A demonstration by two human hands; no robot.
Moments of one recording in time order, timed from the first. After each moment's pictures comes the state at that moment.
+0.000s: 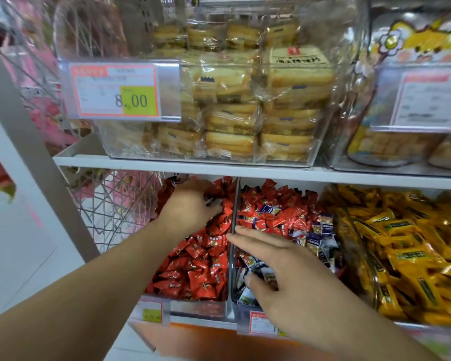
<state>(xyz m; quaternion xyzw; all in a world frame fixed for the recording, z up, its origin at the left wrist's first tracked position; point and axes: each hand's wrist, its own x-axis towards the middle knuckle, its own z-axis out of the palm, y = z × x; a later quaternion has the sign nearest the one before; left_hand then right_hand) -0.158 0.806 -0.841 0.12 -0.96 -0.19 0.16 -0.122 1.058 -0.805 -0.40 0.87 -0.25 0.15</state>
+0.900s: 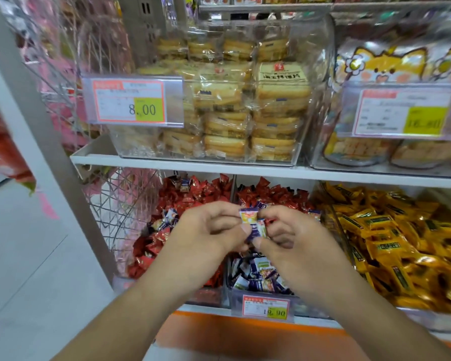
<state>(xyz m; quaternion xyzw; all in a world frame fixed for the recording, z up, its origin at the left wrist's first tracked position) -0.053 0.902 -0.788 0.12 -0.72 -0.68 0.09 -0.129 1.068 -0.801 -0.25 0.84 -0.47 0.10</state>
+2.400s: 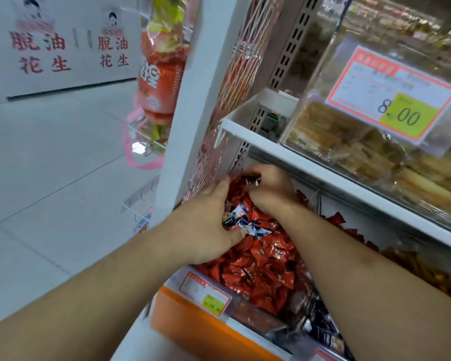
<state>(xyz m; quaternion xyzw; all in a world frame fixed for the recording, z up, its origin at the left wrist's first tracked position) -0.032 0.748 -0.842 0.19 -0.92 -0.34 0.08 -0.220 0.813 -0.834 -0.35 0.91 -0.24 0.04</state>
